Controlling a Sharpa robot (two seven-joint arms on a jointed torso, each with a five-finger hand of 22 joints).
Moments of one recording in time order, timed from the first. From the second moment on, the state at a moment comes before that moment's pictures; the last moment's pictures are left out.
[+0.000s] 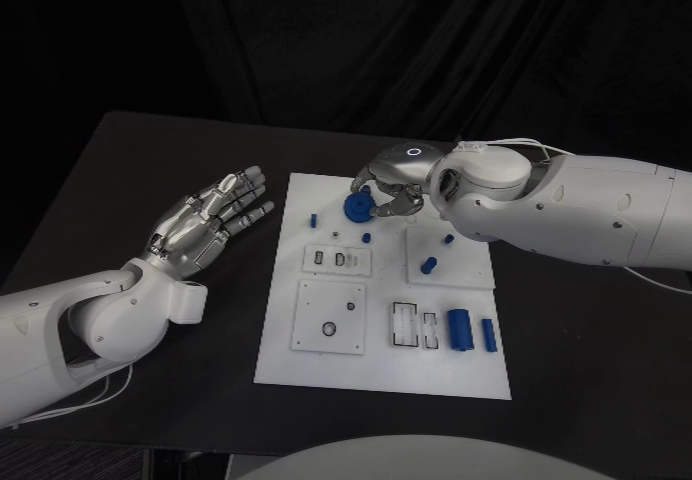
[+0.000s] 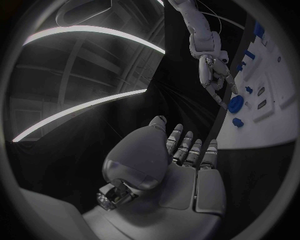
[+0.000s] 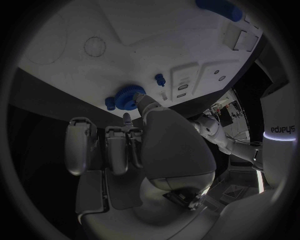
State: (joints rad) left arm 1.22 -1.09 -0.21 1.70 0.12 0.07 0.68; left_hand 1.45 0.28 -0.17 0.25 0.54 0.45 0.13 0.10 0.05 0.14 0.19 0.30 0.04 0.05 0.18 0.08 0.02 0.16 0.05 0.28 0.03 0.02; right arm 1.47 -0.64 -0.25 1.42 -1.64 -0.20 -0.08; right_hand 1.41 -0.08 0.22 0.13 0.32 0.68 0.07 0.08 0.25 1.47 0.00 1.57 1.31 1.46 -0.04 1.57 1.31 0.04 1.43 0.07 1.41 1.31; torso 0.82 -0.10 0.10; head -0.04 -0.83
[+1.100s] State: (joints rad) left arm 1.22 -1.09 -0.21 1.69 0.12 0.08 0.68; left_hand 1.45 0.28 -0.17 0.24 0.54 0.45 0.13 0.10 0.05 0.14 0.19 0.30 0.04 0.05 0.18 0.08 0.02 0.16 0.05 0.28 0.03 0.02; right arm 1.46 -0.74 -0.25 1.45 -1.64 -0.20 -0.10; right_hand 1.38 -0.07 0.21 0.15 0.32 0.94 0.10 0.17 0.28 1.47 0.02 1.57 1.31 1.47 -0.03 1.57 1.31 0.04 1.42 0.08 1.39 1.31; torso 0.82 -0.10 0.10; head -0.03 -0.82
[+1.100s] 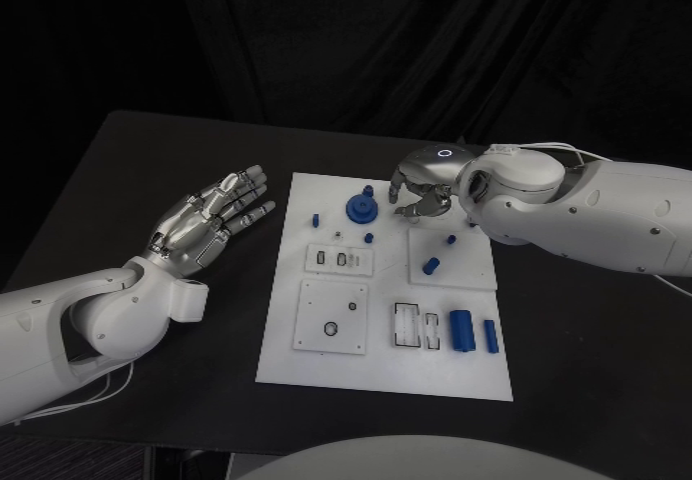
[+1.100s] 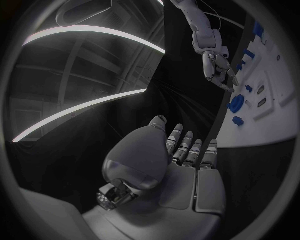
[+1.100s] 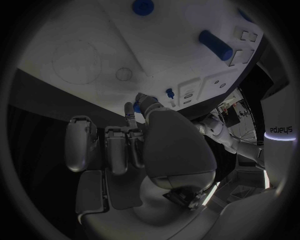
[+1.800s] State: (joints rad) left arm 1.22 -1.10 -0.21 1.71 0.12 0.08 0.68; left_hand 1.45 0.28 -0.17 0.24 0.54 0.45 0.13 0.10 0.06 0.14 0.19 0.30 0.05 0.06 0.18 0.08 0.02 0.16 0.05 0.28 0.03 0.02; right arm 1.55 -1.12 -0.25 1.73 -1.64 -0.32 -0.12; right_hand 1.35 -0.09 0.17 0.21 0.23 0.84 0.09 0.08 0.23 1.47 0.01 1.57 1.31 1.47 -0.04 1.57 1.31 0.04 1.44 0.07 1.38 1.31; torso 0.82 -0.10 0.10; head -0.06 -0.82
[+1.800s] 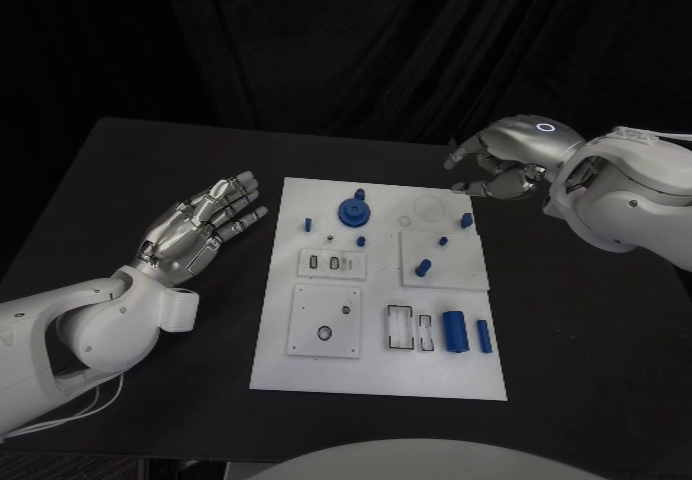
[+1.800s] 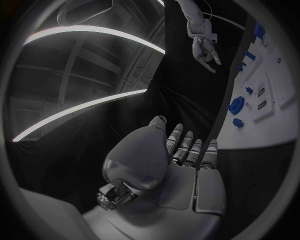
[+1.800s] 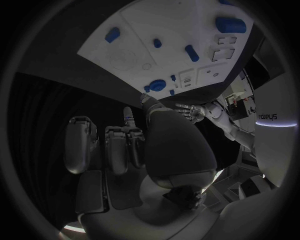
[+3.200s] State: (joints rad) left arm 1.22 -1.09 -0.21 1.70 0.12 0.08 0.68; left_hand 1.45 0.28 -0.17 0.24 0.54 0.45 0.13 0.10 0.06 0.14 0.19 0.30 0.04 0.06 0.18 0.08 0.02 0.16 0.05 0.28 0.03 0.02; right arm 1.38 -1.17 -0.25 1.64 -1.64 -0.40 -0.14; right_hand 1.35 -0.11 0.13 0.28 0.13 0.85 0.09 0.08 0.22 1.47 0.01 1.57 1.31 1.46 -0.04 1.57 1.31 0.04 1.46 0.06 1.39 1.31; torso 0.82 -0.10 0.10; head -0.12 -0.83
